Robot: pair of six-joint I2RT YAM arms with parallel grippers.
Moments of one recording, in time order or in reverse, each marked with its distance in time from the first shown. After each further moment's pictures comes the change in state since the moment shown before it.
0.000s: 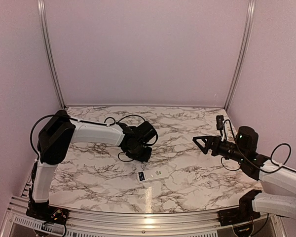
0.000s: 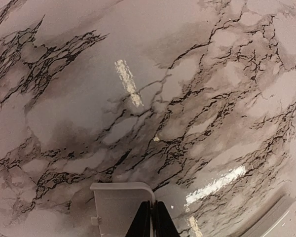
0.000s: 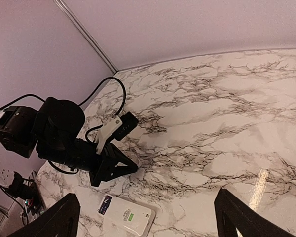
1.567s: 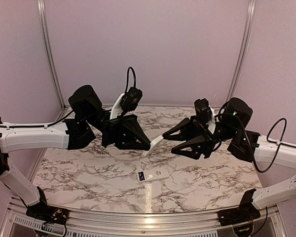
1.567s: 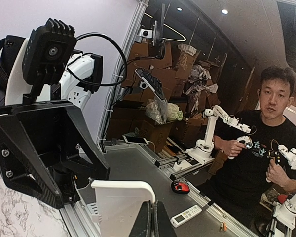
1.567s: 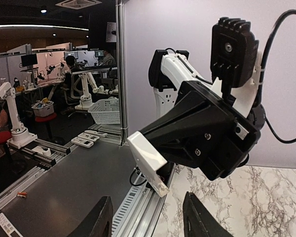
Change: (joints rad) left arm -0.030 -0.664 -0.476 1.291 1.419 -0.131; right arm 0.472 0.250 0.449 0.208 -0.620 -0.323
